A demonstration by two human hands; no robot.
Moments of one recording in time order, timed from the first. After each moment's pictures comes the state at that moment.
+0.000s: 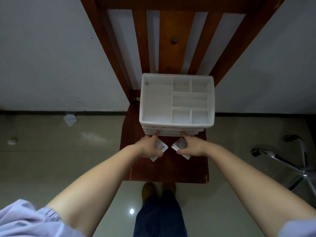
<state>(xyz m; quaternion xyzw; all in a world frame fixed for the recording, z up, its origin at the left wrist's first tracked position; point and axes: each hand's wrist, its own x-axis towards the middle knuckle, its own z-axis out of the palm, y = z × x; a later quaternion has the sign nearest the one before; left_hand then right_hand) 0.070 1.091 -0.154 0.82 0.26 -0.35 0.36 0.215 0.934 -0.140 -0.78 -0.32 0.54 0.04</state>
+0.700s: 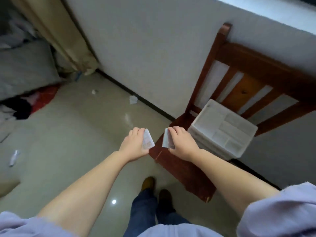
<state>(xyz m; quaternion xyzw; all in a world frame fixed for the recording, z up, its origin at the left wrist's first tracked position) -0.140 1.044 0.009 0.80 0.56 -0.05 0.23 0.071 1.008 0.003 -0.62 -0.76 0.19 0.01</state>
